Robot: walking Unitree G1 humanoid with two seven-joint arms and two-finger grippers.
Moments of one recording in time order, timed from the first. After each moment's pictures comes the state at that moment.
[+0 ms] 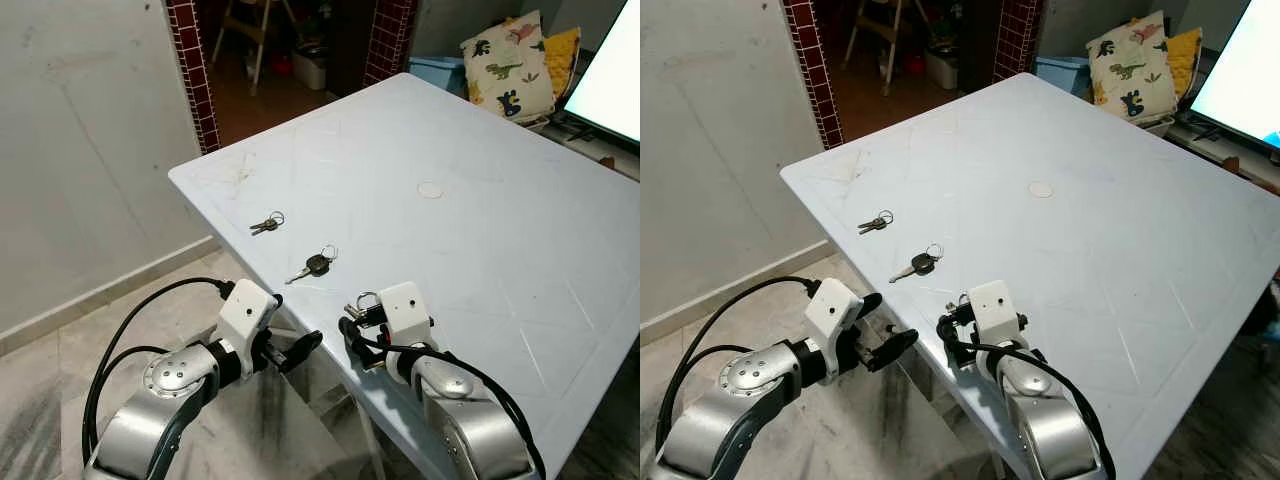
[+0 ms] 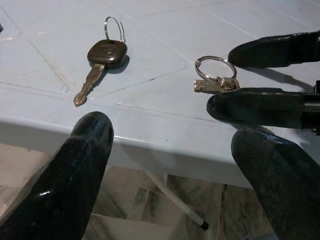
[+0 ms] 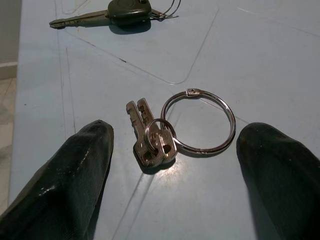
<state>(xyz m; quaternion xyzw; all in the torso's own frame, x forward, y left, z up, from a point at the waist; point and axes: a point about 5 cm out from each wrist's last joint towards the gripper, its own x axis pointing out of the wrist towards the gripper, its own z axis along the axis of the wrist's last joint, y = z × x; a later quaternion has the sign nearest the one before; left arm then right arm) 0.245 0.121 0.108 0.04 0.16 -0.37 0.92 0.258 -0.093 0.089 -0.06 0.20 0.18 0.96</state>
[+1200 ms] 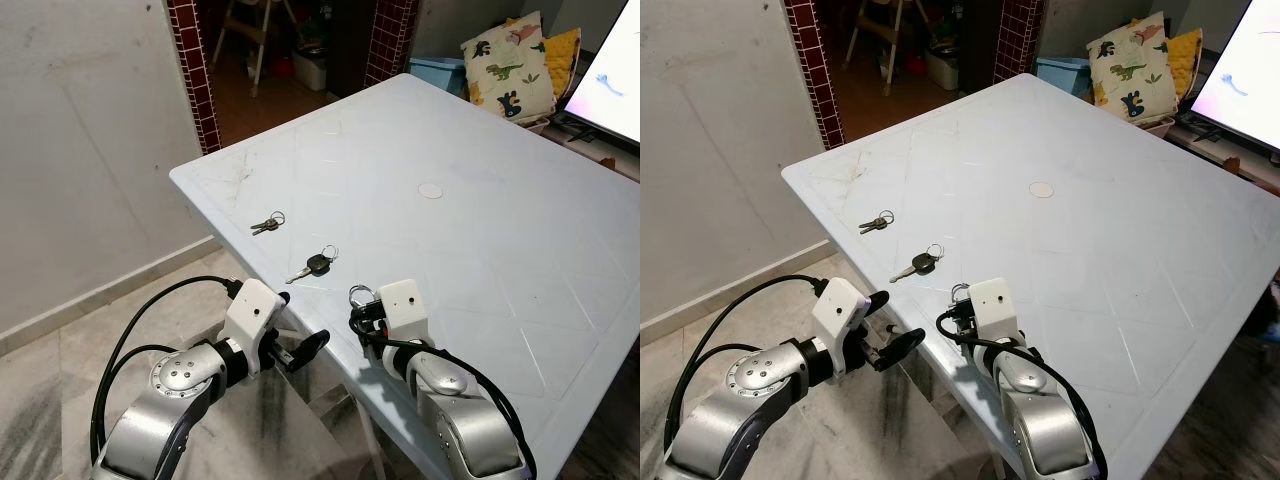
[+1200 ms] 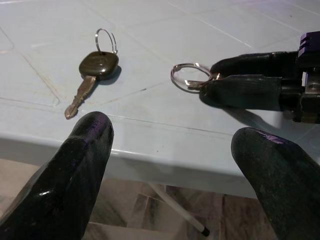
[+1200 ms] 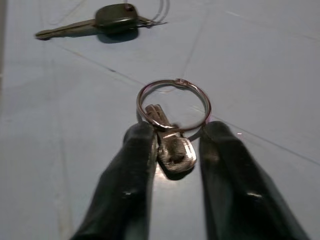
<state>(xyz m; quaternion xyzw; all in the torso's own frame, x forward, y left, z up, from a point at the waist) 0.246 0.113 0.110 0.05 0.14 -0.37 0.92 0.264 -0.097 0.086 -0.05 0.19 0.16 0.97</state>
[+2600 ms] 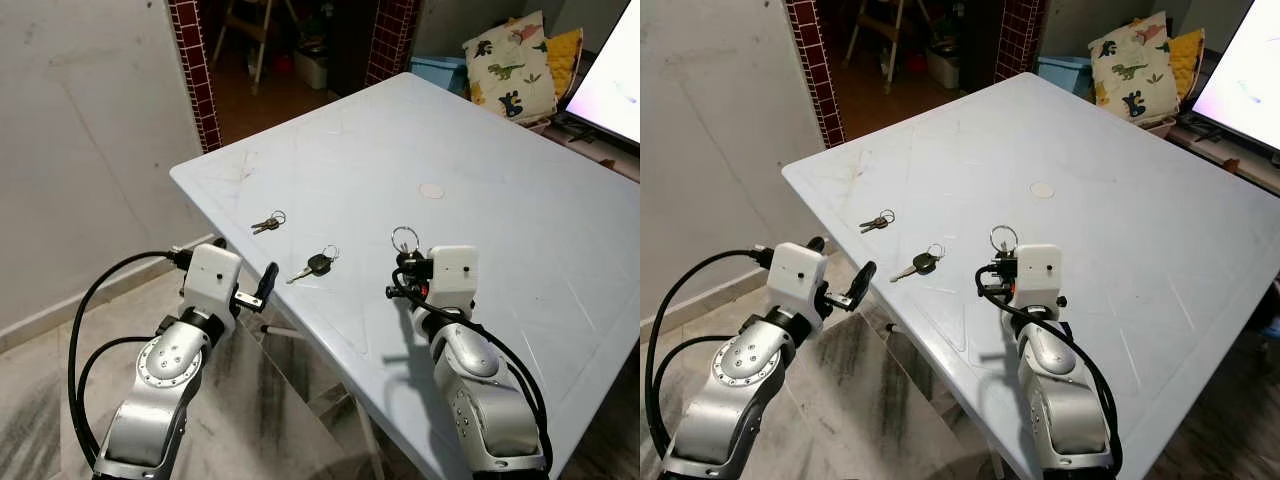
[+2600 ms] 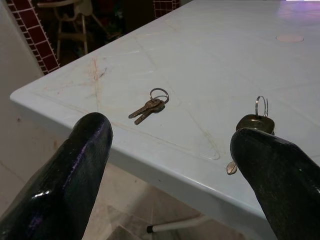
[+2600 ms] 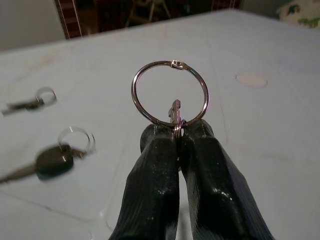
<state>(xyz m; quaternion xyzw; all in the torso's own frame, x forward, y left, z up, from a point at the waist) 0.271 0.142 0.130 0.09 0.02 -0.14 0.99 0.282 -0.124 0.133 0.03 0.03 0.06 1.00</state>
